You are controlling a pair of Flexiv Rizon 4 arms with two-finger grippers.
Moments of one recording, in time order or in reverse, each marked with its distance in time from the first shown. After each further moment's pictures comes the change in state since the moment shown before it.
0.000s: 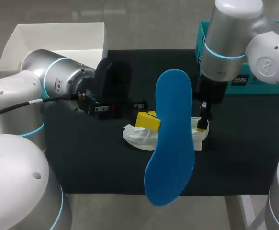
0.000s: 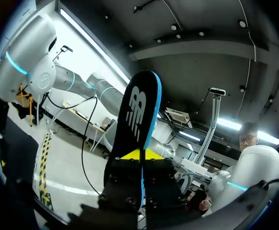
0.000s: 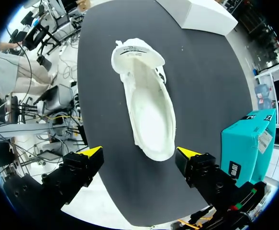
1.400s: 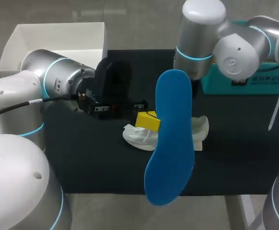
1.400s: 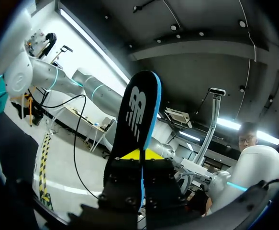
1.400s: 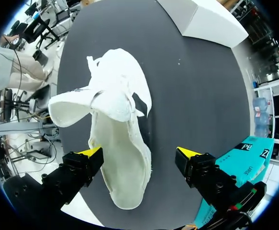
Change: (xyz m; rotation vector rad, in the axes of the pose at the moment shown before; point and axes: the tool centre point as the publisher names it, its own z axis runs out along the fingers) left arm 0.000 0.000 0.000 0.000 0.000 0.000; right arm -0.047 0.072 0.043 -0.005 -0.051 -0.094
